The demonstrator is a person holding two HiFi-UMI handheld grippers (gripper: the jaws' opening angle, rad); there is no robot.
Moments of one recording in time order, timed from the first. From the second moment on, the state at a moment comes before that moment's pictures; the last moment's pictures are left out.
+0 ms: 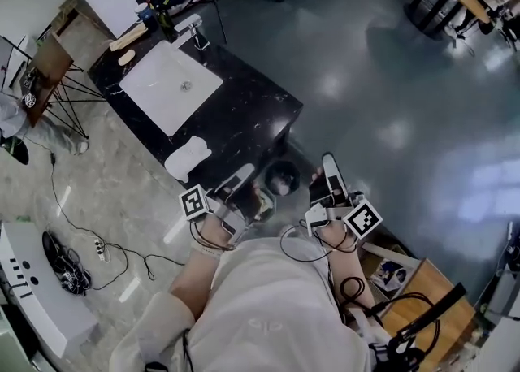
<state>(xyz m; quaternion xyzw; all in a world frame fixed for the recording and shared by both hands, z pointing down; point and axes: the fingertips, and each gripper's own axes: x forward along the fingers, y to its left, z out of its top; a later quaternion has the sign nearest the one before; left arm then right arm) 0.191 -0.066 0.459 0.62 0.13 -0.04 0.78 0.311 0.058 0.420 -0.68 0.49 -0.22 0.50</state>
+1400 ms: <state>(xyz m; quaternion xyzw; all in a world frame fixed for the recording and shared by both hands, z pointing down) 0.230 -0.021 0.462 0.62 0.15 0.01 0.77 0.336 0.107 0.442 -0.67 0.45 -0.23 0.55</state>
